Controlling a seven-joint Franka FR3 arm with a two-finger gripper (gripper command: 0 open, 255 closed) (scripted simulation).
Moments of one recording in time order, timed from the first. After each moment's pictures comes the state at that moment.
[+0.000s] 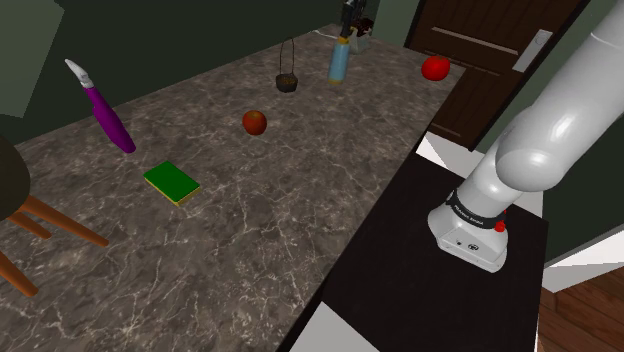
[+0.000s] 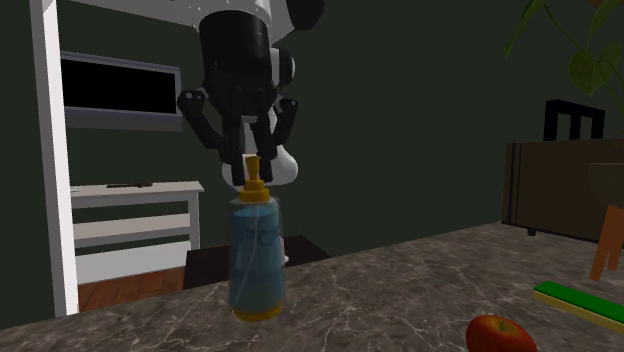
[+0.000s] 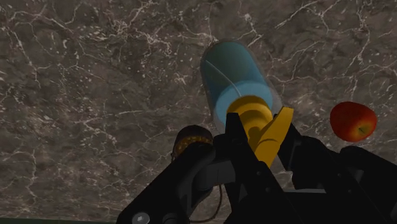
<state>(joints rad) -0.02 -0.01 -0.27 -1.87 0.12 1.95 -0.51</state>
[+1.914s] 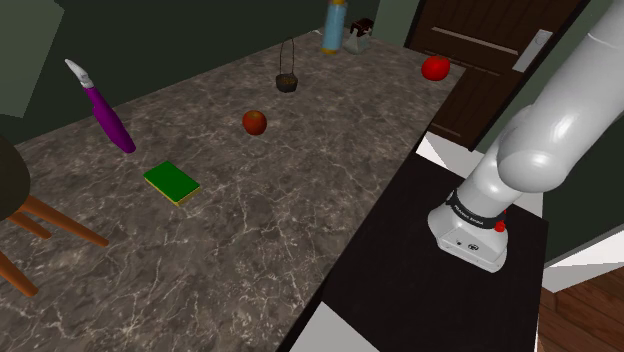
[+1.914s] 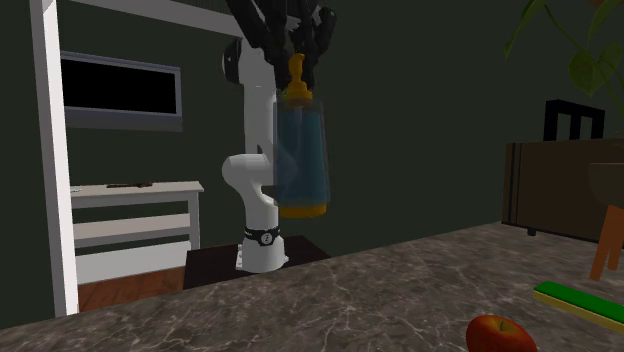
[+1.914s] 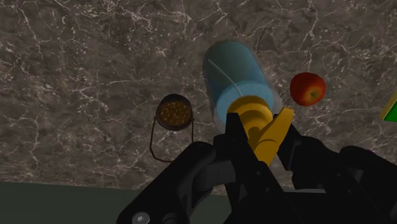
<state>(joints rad) 0.03 0.01 -0.23 -1.57 0.11 1.67 -0.39</state>
